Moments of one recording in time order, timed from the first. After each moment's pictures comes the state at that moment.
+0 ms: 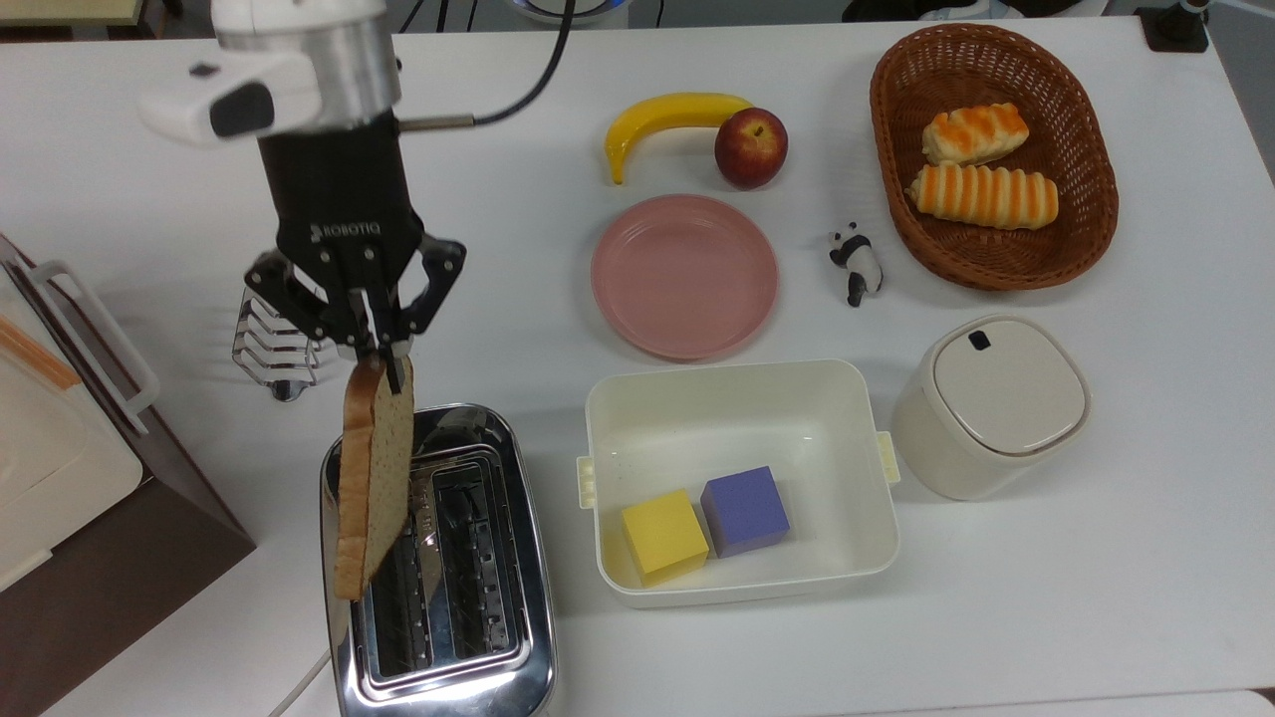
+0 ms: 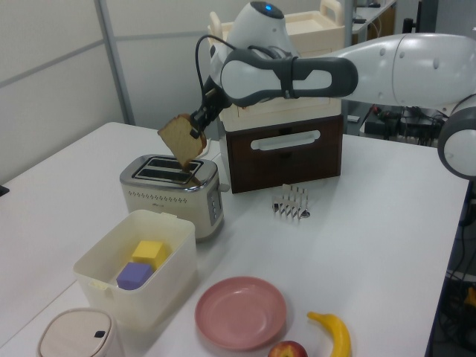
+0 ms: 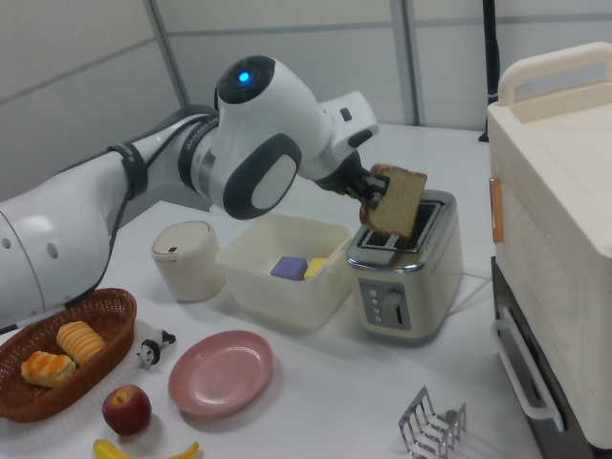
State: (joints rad) arm -0.07 0.44 -0.05 -1.29 0.19 2.33 -0.27
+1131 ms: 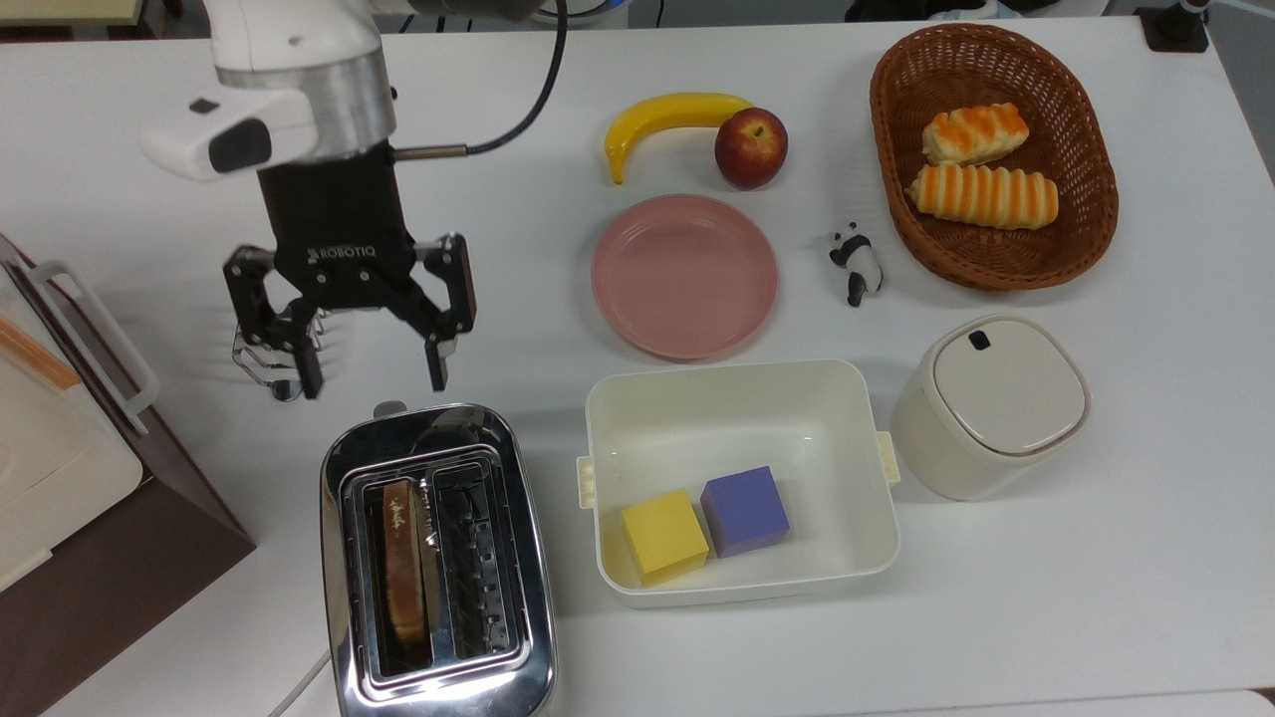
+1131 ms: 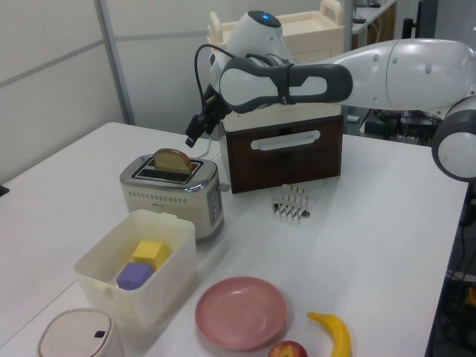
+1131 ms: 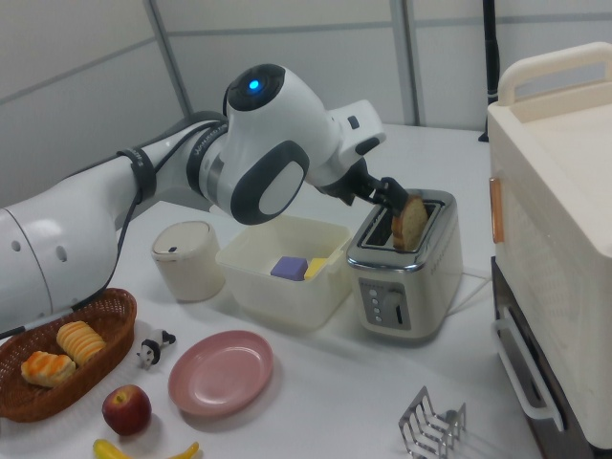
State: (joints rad) arm -0.08 0.46 -0.05 -1.28 0.19 2.33 -0.27
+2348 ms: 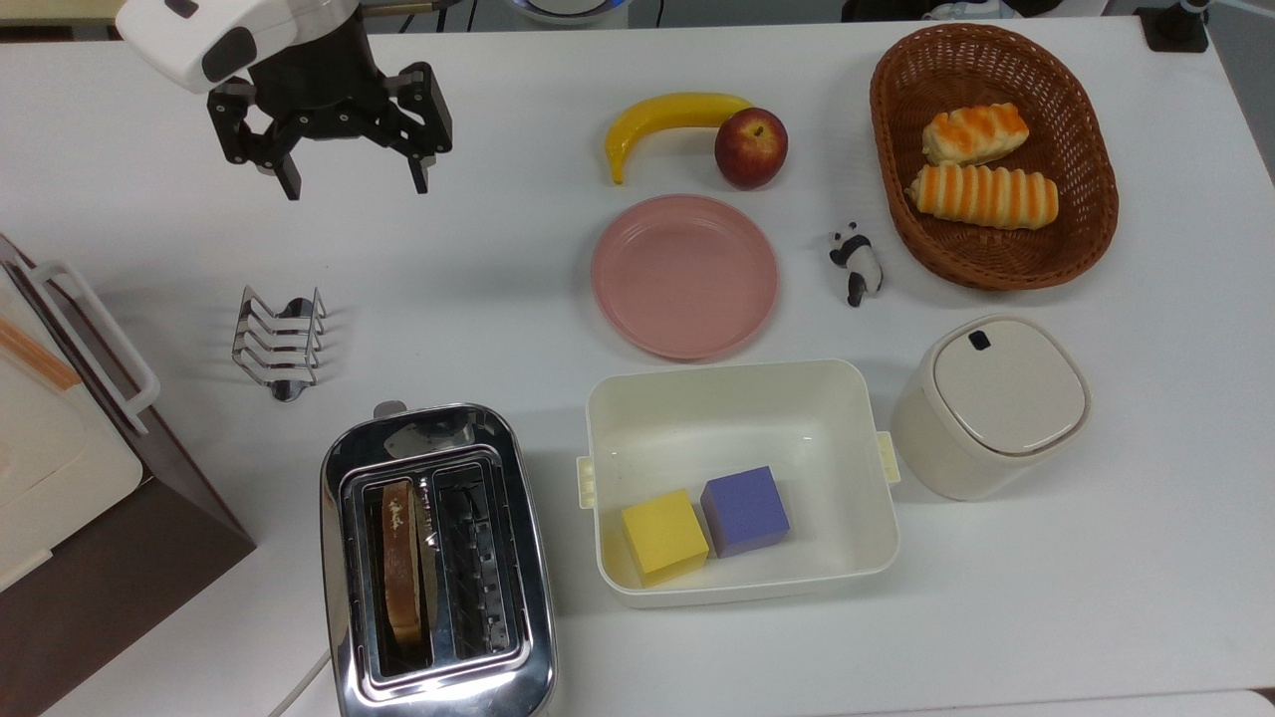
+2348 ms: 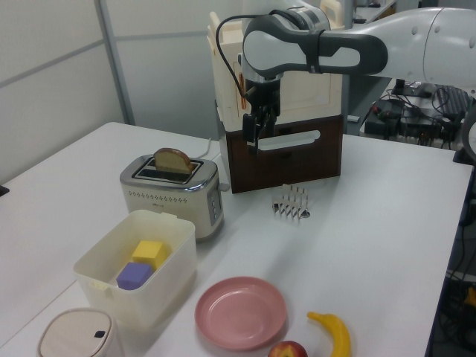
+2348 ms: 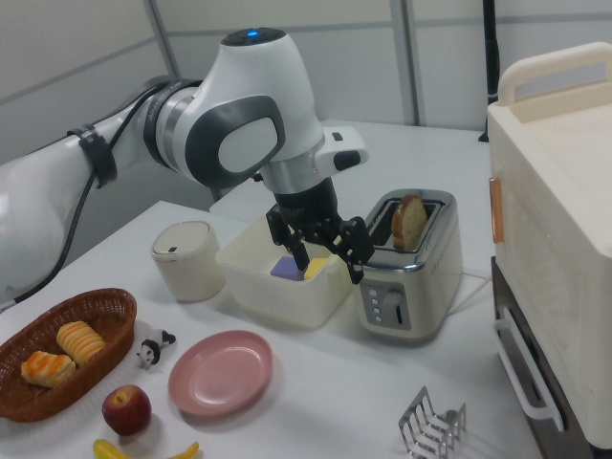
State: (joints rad) arm -0.11 0.32 -0.07 -1.29 0.02 1.70 -0.27
